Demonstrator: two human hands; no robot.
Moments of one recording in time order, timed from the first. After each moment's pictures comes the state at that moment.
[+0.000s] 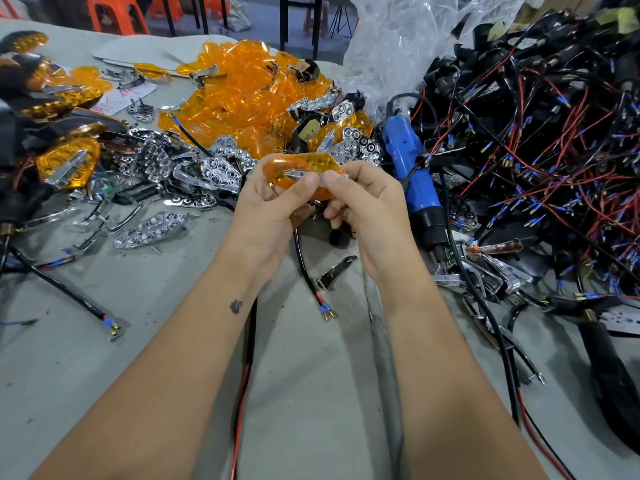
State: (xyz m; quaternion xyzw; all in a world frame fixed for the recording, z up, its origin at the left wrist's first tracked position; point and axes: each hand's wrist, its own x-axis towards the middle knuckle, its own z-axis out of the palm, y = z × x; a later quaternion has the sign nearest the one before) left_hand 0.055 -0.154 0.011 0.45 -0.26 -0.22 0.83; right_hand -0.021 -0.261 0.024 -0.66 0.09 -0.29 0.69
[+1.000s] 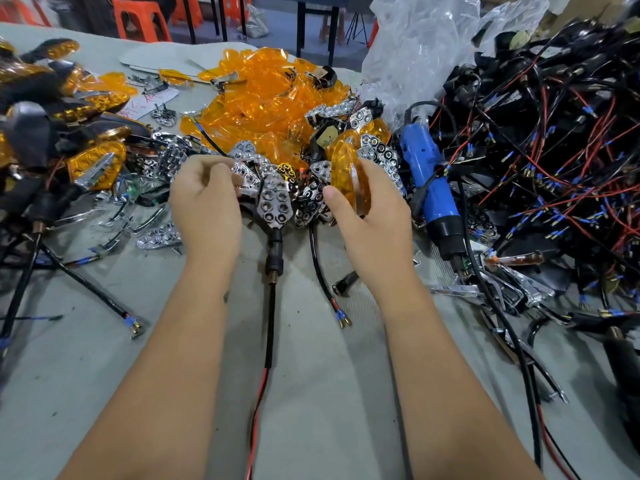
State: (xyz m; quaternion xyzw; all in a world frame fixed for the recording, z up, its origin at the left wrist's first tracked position) left_hand 0.094 -0.116 0.014 0.70 -0.05 0.10 0.71; right_hand -0.015 -0.249 0.012 -0.83 0.16 -0.36 0.40
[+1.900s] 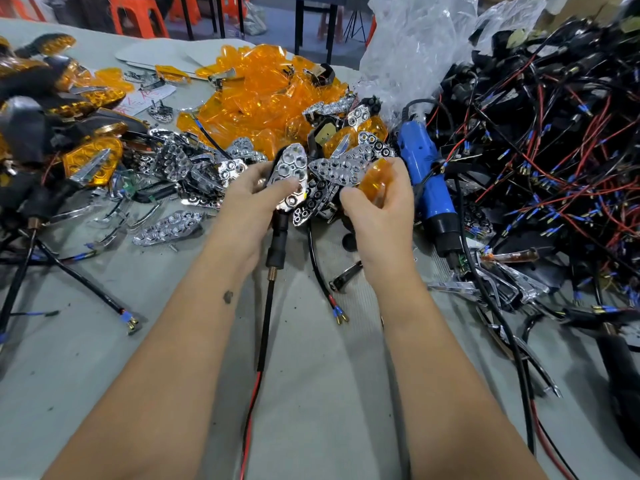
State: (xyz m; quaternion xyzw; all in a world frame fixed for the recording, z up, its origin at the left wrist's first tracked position) left_hand 0.089 -0.135 0.005 0.63 -0.15 -0.18 0.74; right_hand -0.017 -0.244 0.022 -0.69 0.15 -0.38 0.60
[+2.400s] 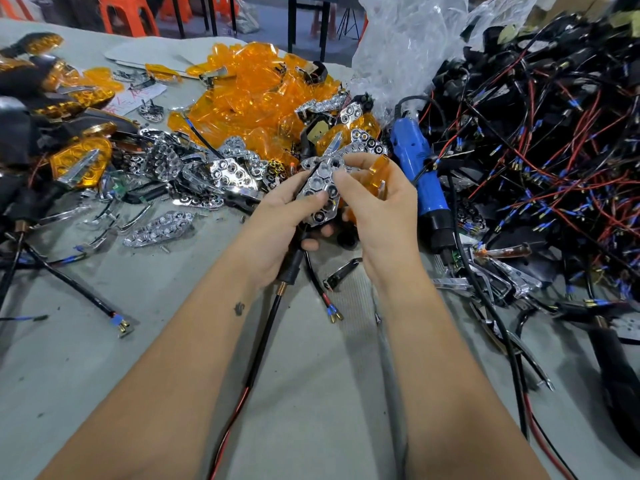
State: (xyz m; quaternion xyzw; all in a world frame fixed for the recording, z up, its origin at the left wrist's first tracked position) left_hand 0.062 -0.151 0.004 0.52 -0.25 -0.33 0.75; right_hand -0.021 -0.249 0.030 -0.62 0.16 -0.36 0.68
